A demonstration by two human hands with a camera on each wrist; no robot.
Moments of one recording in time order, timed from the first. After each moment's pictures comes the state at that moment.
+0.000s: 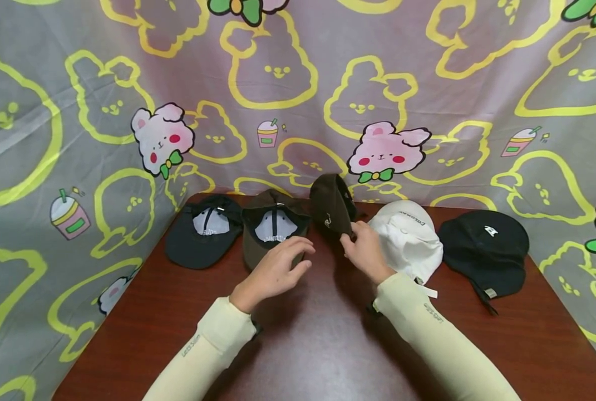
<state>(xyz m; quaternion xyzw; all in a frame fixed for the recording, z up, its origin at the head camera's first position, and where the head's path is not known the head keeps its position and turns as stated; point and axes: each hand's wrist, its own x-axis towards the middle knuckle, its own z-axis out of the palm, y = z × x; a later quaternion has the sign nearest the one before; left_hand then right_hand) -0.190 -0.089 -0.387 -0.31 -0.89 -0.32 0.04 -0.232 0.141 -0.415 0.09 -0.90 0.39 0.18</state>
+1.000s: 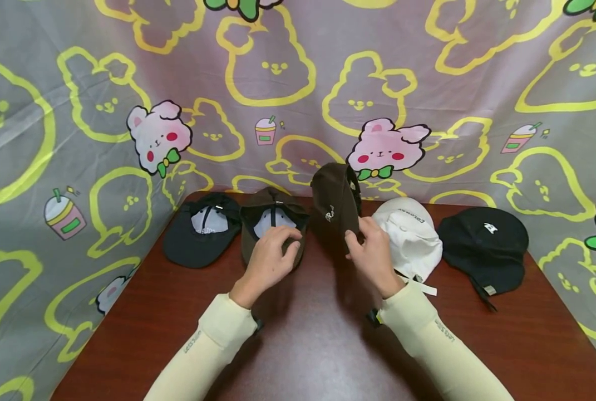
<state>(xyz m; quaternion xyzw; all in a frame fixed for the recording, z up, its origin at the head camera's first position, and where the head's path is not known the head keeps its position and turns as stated) -0.200 -0.088 -0.387 -0.23 -0.89 -0.34 0.18 -0.201 0.138 -0.391 0.10 -0.85 0.46 0.25</state>
